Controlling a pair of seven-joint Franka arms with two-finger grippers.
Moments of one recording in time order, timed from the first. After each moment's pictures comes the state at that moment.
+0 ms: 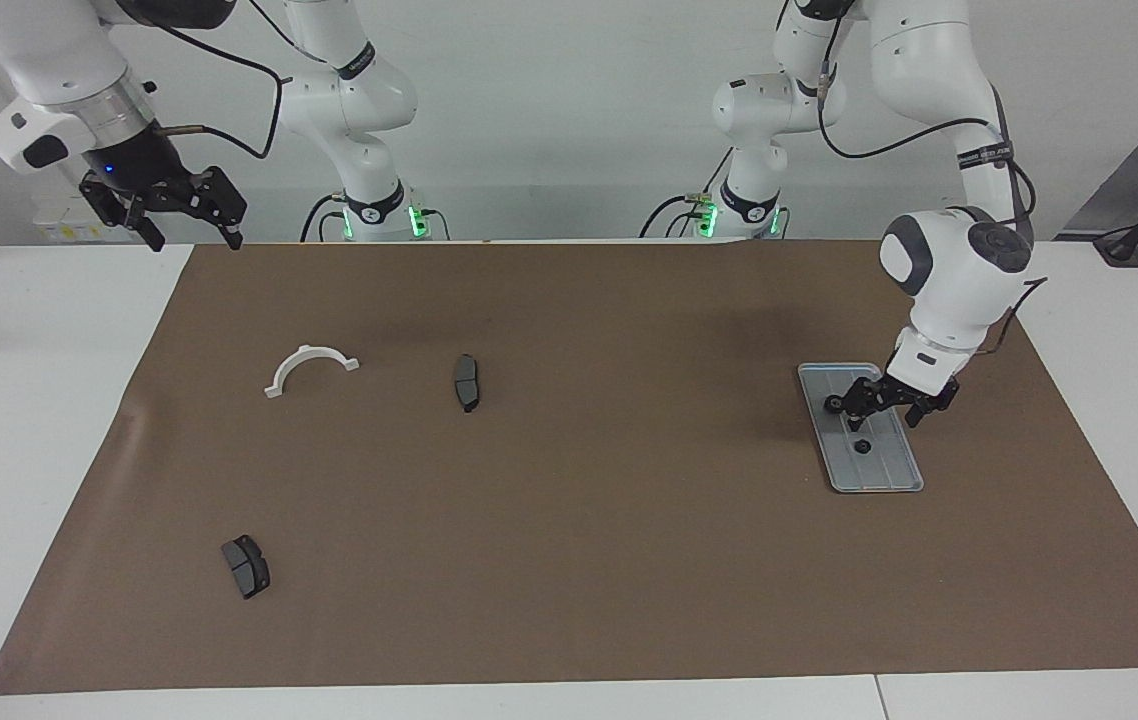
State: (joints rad) left arm 0.05 0.22 -0.03 -2.05 -0.03 2.41 0.05; right arm 0.11 -0.08 -0.21 -1.62 0.02 1.51 -0.06
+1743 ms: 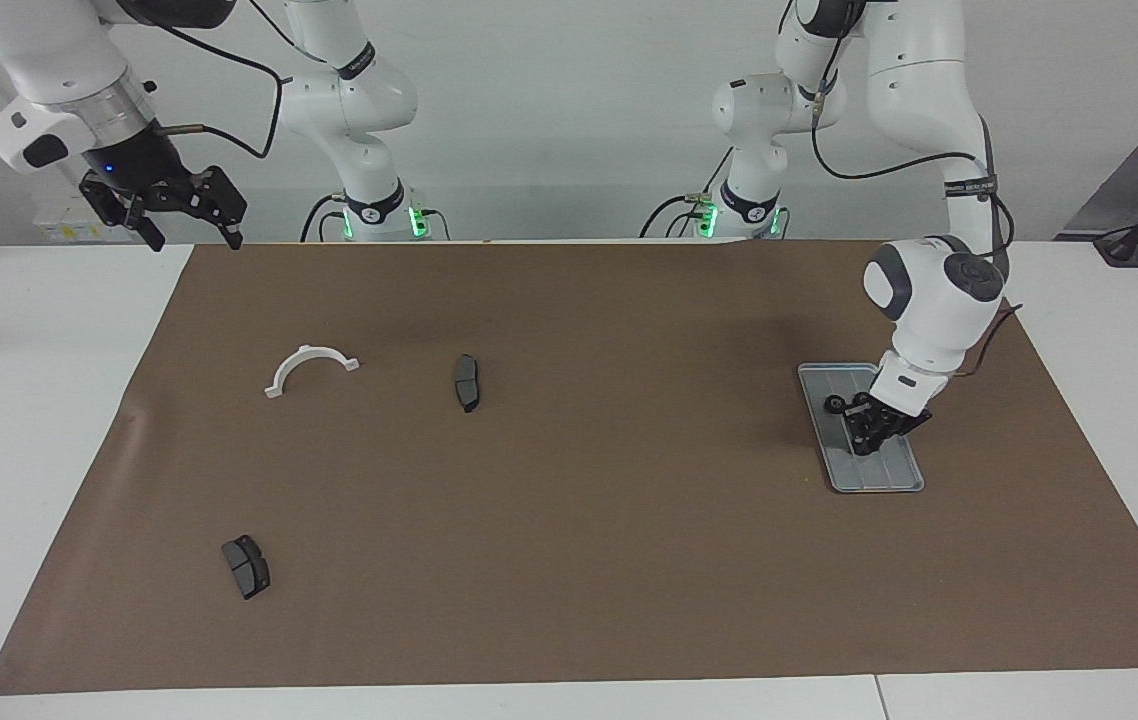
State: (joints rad) left arm 0.00 0.21 -0.05 -1.90 -0.03 2.22 -0.01; right arm 0.11 -0.09 -0.21 -1.62 0.02 1.51 -0.06
